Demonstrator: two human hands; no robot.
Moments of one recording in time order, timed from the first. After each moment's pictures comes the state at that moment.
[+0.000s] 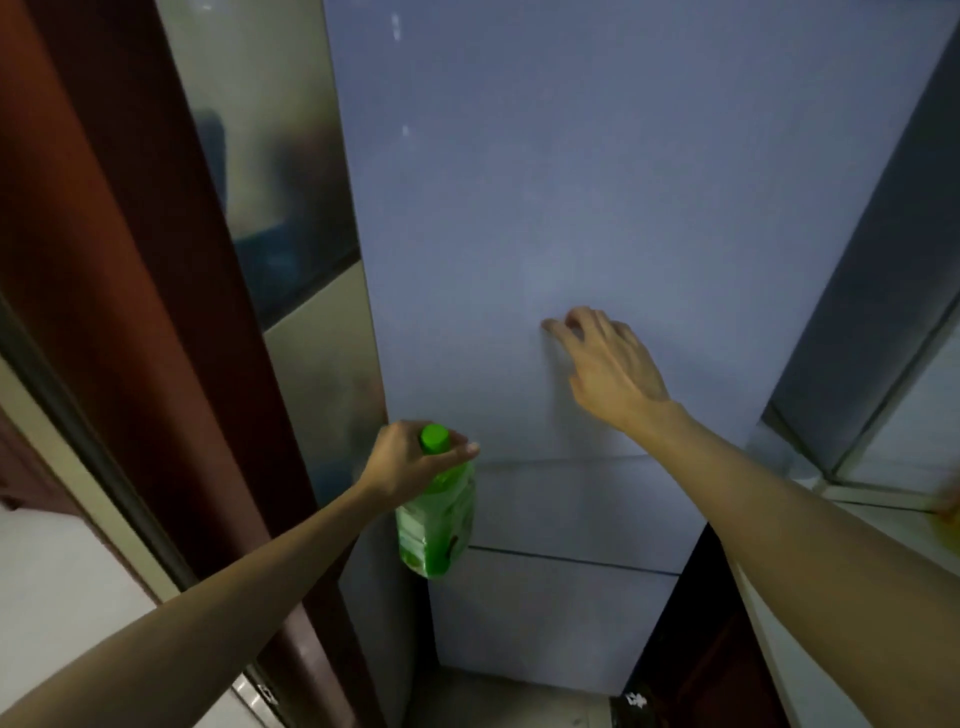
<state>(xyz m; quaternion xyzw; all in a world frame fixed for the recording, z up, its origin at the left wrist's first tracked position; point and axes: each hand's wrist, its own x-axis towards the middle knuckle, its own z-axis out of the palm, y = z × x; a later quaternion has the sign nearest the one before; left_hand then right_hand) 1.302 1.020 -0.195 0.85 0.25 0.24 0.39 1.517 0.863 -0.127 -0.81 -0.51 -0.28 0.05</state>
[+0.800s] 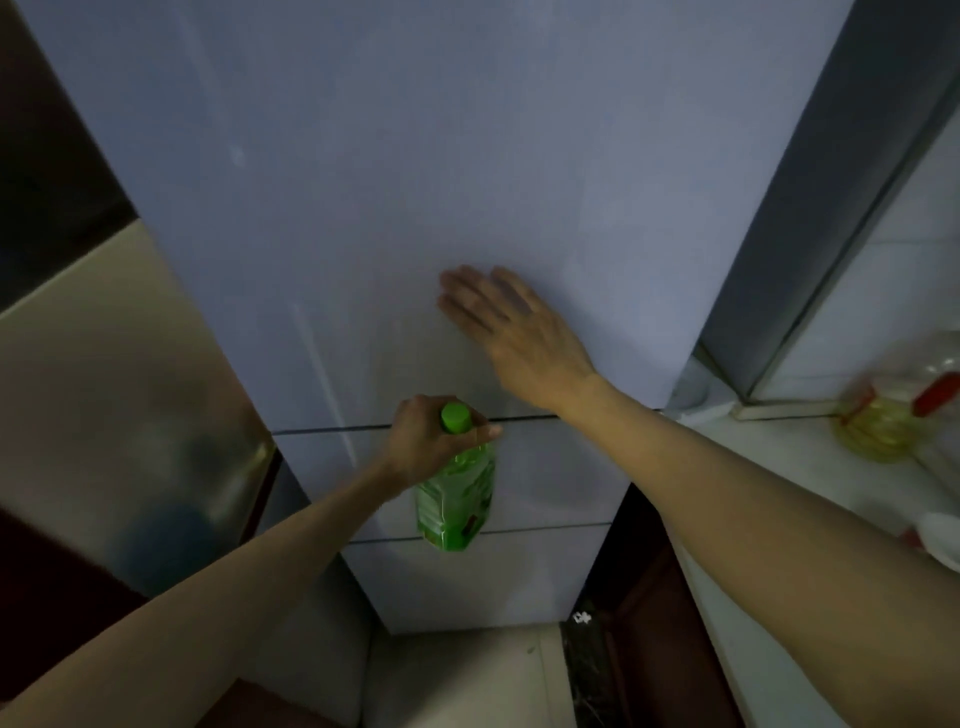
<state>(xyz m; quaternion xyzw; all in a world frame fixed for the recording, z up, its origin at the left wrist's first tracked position) 1.483 0.983 -0.233 0.89 0.14 0.13 0.41 1.616 0.867 -0.174 -0.75 -0.57 -0.33 -0.06</state>
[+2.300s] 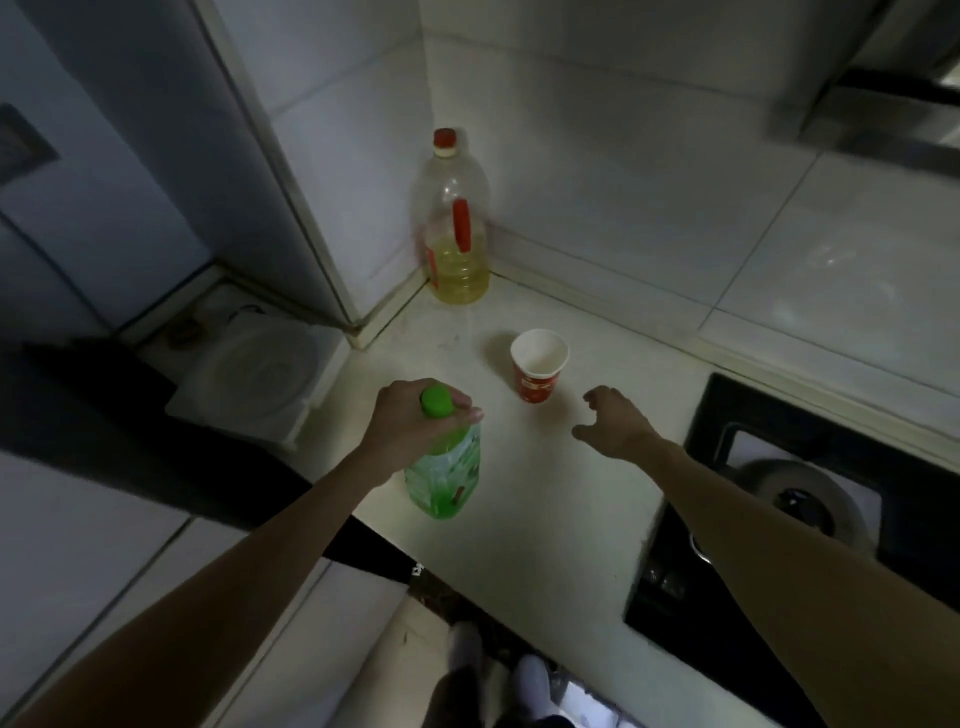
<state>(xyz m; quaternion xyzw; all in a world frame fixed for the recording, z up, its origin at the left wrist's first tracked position) 1.767 0.600 -0.330 0.84 -0.13 -0.18 0.49 1.689 0.338 -0.405 -0.91 0.25 0.15 0.29</state>
